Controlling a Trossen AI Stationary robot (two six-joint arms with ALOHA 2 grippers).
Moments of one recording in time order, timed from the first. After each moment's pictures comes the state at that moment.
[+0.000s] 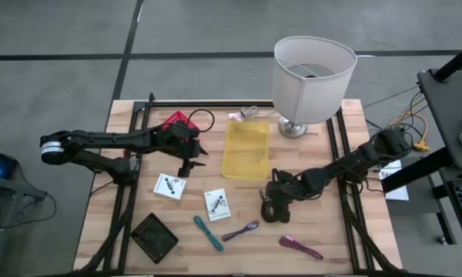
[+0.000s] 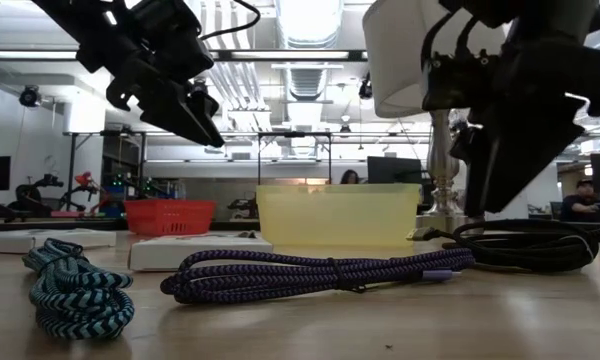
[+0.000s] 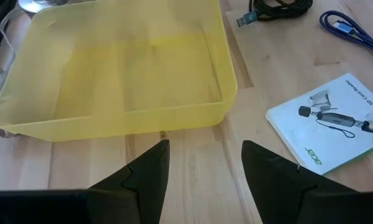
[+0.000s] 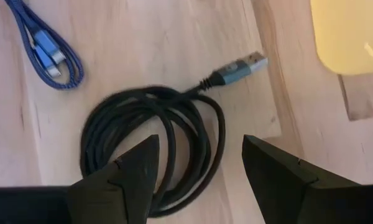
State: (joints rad) left arm 0.25 1.14 0.66 -0.22 0.23 0.36; right arm 0.35 1.57 0.82 -0.41 0.10 0.58
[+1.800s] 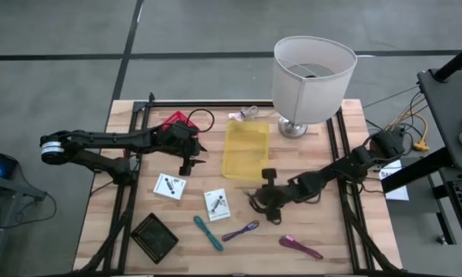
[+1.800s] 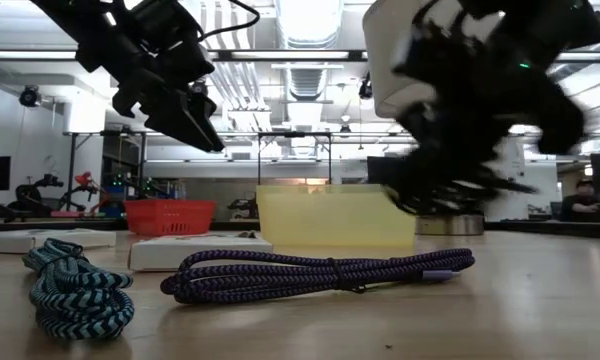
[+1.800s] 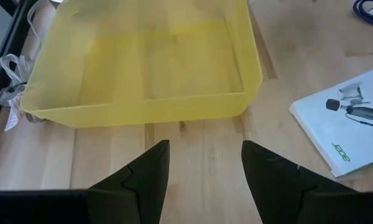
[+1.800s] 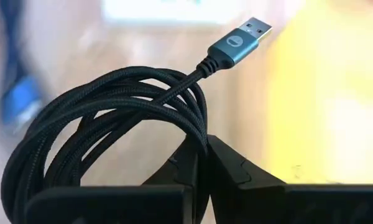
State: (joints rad) left arm 0.25 1.14 0.66 -0.22 0.14 0.36; right arm 0.36 1.64 0.83 -0.10 0.36 0.11
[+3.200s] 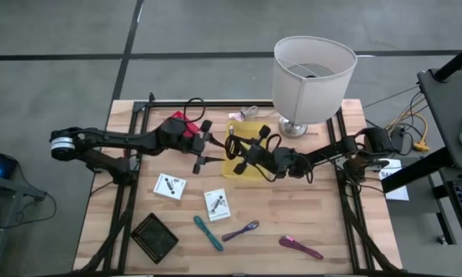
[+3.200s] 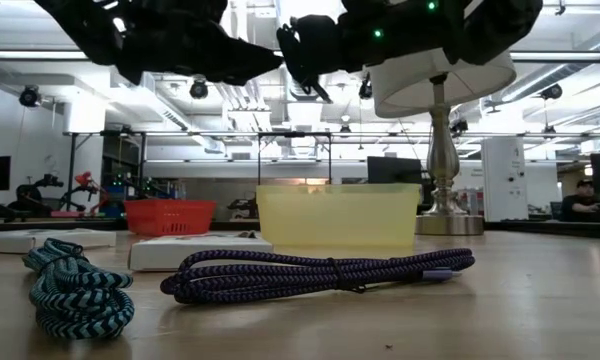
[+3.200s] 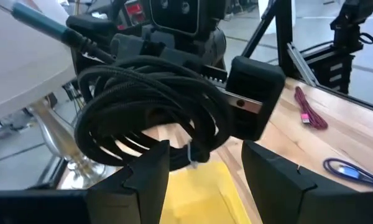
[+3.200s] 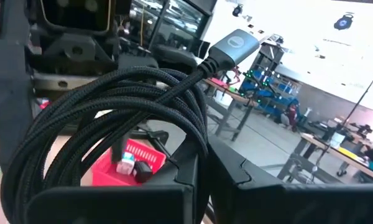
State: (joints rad) left arm 0.25 1.28 0.64 0.54 0.43 0.35; right arm 0.09 1.71 0.86 0.96 0.70 -0.45
